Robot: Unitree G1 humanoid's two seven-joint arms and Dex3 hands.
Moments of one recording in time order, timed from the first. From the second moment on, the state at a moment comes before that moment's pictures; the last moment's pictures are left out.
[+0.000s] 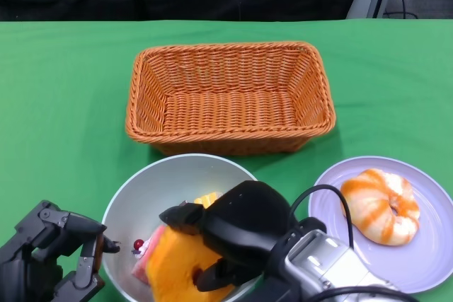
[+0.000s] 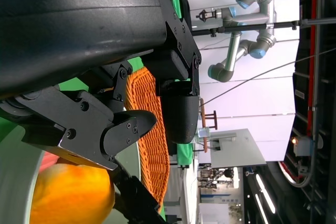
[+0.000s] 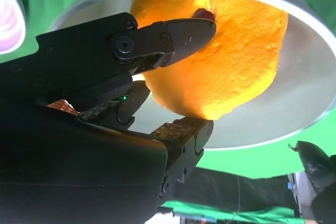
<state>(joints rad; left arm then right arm) 0.23 -0.09 0.16 0.20 -0.27 -0.76 -0.24 -0.31 -0.09 0.77 -0.03 -1.12 0.07 0.25</state>
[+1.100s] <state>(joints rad) 0.22 -0.08 0.16 0.23 -0.25 -0.81 -0.24 -0.41 -0.05 0.74 0.47 -0.95 -0.40 -0.49</state>
